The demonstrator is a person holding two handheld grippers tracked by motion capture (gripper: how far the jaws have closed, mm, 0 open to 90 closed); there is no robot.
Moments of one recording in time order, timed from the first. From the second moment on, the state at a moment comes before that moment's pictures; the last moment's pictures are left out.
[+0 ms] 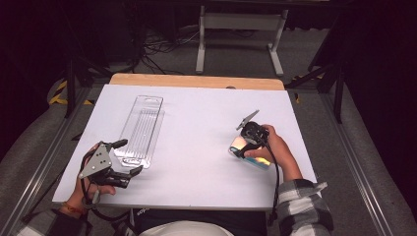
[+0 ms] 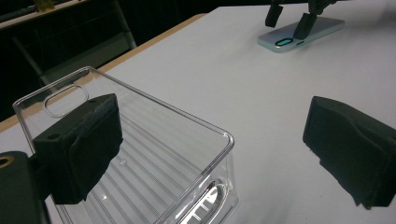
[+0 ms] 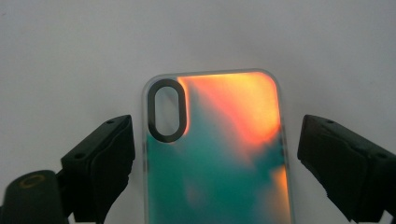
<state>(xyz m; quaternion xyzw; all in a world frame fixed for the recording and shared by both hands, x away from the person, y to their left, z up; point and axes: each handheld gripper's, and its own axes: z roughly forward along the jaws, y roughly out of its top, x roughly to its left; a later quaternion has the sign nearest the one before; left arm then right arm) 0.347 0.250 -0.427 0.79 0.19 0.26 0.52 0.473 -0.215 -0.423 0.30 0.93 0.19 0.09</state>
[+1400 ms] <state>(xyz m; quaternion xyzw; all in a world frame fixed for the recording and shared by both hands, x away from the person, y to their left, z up) 0.349 0.247 -0.429 0.79 0.19 0.24 0.53 0.473 -0.211 -0.416 0.27 0.93 0.23 0.10</state>
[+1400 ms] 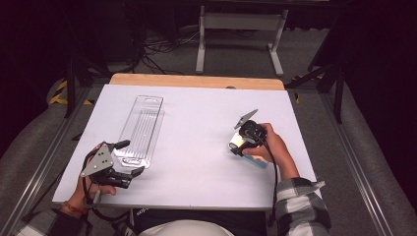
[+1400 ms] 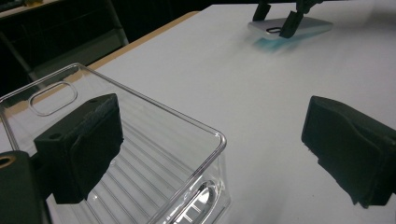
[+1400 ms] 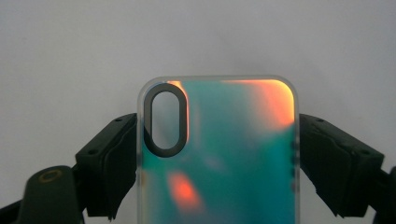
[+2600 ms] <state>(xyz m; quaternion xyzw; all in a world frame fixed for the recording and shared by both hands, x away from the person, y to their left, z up) 0.348 0.243 -0.427 0.80 0.19 0.25 0.52 0.428 -0.206 -0.357 0.33 0.78 0.43 0.30</state>
